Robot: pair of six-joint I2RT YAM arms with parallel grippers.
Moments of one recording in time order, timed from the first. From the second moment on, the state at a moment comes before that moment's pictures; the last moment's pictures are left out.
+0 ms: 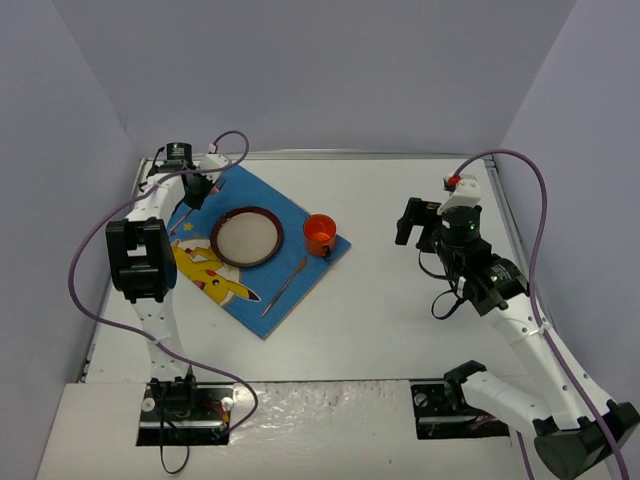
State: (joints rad) left arm 0.04 2.09 1.76 -0.64 0.16 0.68; right arm 0.43 0.93 0.98 -0.47 0.29 0.36
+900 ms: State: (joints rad) left arm 0.06 2.21 1.79 -0.54 0.18 0.69; right arm 0.43 1.00 1.00 -0.43 0.24 0.36
